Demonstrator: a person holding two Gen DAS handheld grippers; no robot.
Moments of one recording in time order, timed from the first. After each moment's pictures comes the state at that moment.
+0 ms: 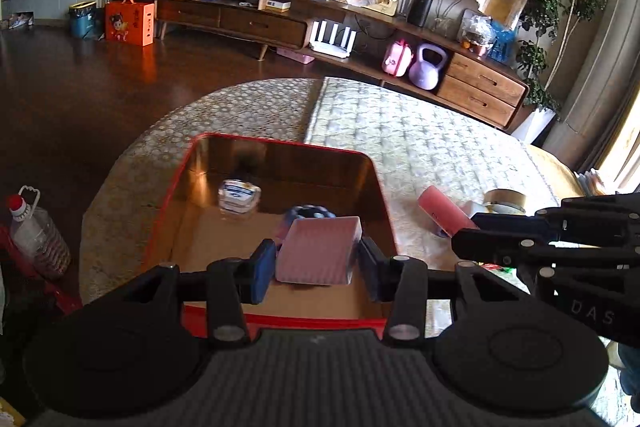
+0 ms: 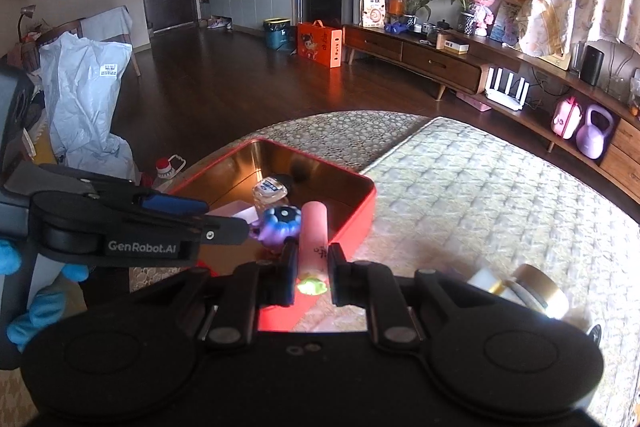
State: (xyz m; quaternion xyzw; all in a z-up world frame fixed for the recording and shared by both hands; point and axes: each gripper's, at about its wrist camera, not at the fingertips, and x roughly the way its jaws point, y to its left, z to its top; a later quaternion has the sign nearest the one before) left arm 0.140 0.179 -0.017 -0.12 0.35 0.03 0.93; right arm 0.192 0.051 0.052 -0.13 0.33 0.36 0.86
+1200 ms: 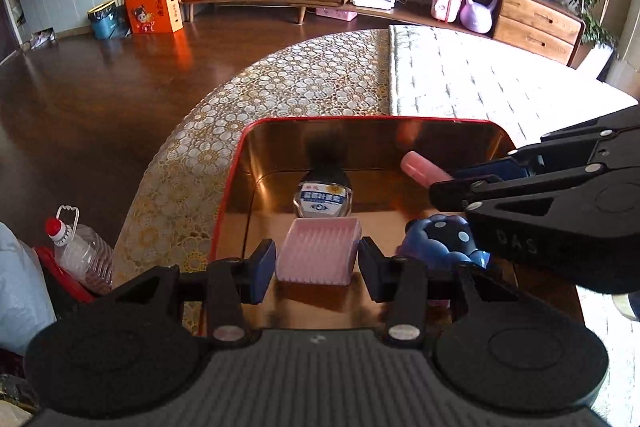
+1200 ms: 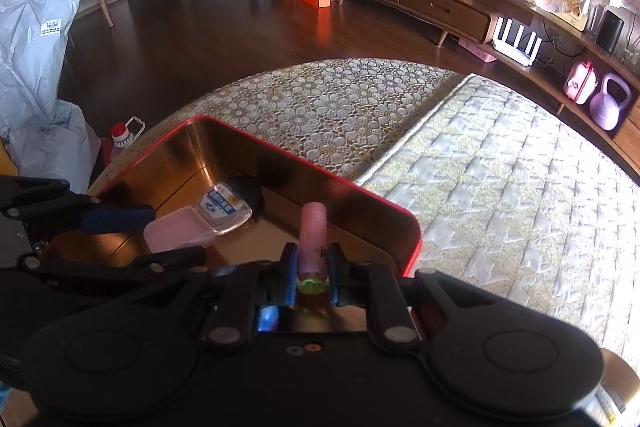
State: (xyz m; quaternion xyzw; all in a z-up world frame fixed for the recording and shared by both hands) left arm 0.222 0.212 -0.070 -0.03 0.42 0.09 0.90; right arm 0.288 0.147 -0.017 -0.16 0.41 0.33 0.84
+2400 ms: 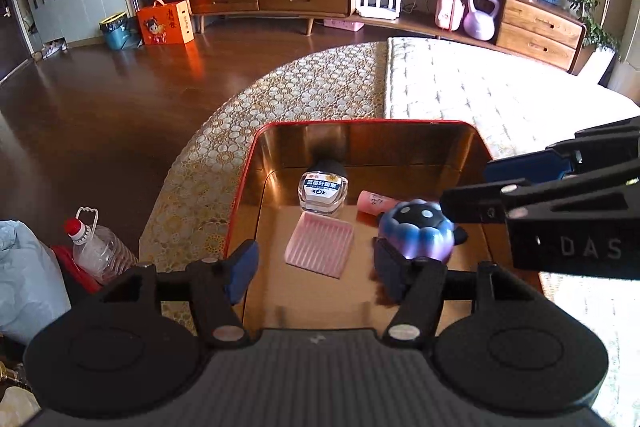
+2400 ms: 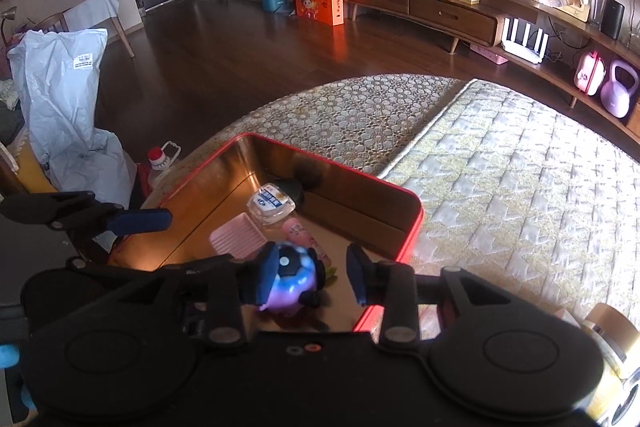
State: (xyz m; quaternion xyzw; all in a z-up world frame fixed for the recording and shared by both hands) left arm 0.183 0.196 -0.042 -0.02 0.41 0.10 0.91; right arm 0.251 0.112 0.024 -0.11 0.40 0.37 0.83
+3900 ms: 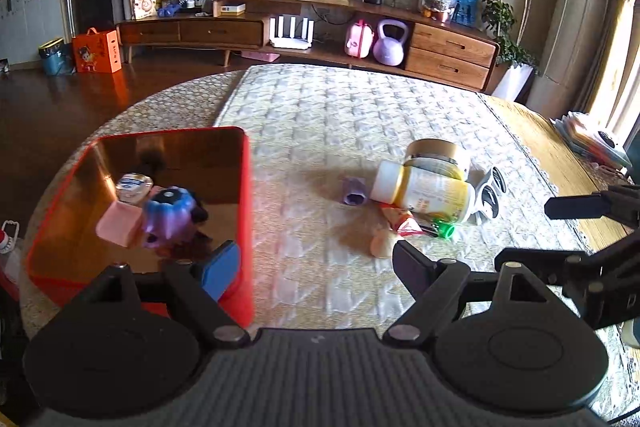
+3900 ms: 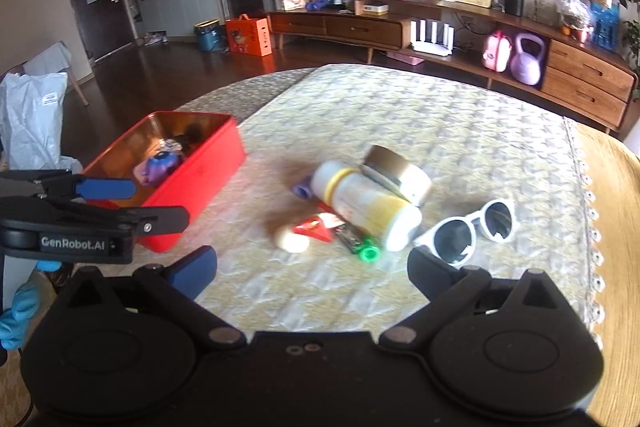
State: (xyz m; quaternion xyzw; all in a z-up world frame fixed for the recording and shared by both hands) left arm 0.156 0.046 -0.033 -0.05 0.36 0.00 0.93; right arm 0.195 -0.108 0.022 -0.05 0.37 0.28 0.88
